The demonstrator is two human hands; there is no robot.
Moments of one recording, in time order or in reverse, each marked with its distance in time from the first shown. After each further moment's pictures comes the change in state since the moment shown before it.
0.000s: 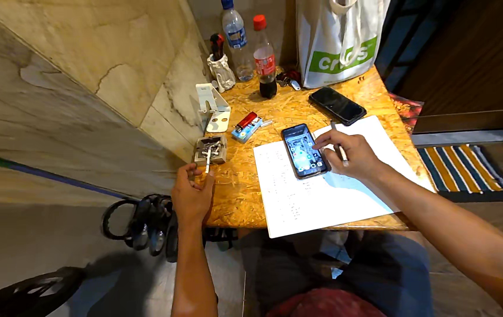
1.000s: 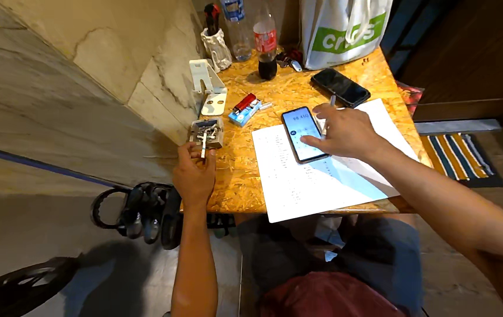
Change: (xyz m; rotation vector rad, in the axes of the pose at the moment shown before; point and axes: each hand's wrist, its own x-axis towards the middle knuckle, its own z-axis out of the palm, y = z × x) left_hand 0.005 0.002 0.018 0.100 0.028 0.034; right_hand 0.039 -0.046 -0.008 -0.390 -0.295 0.339
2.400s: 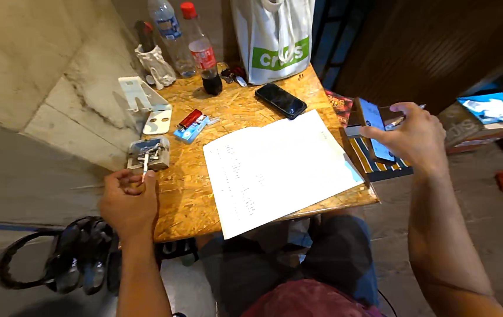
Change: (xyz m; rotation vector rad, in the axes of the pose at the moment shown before) left_hand -0.001 0.003 0.003 -0.094 0.054 -0.033; right_hand -0.151 0.138 -0.077 0.065 0.387 0.720
